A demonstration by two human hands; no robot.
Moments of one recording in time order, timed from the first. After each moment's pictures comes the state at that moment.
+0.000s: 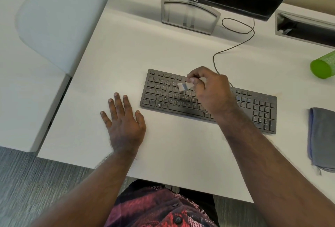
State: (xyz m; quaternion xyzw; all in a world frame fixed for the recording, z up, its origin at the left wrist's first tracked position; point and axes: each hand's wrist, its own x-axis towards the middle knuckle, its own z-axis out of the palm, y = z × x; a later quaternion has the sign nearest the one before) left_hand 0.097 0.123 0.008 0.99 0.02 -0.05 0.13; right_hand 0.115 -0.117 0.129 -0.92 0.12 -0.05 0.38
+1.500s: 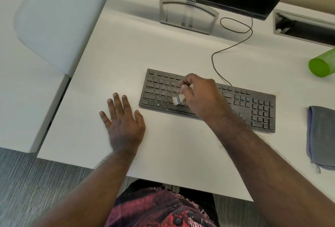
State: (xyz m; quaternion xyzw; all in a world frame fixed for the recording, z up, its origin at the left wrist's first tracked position) left_hand 0.096 0.122 0.009 0.99 0.02 -0.04 0.14; right_hand 0.107 -0.096 0.141 -0.94 0.14 0.06 0.31
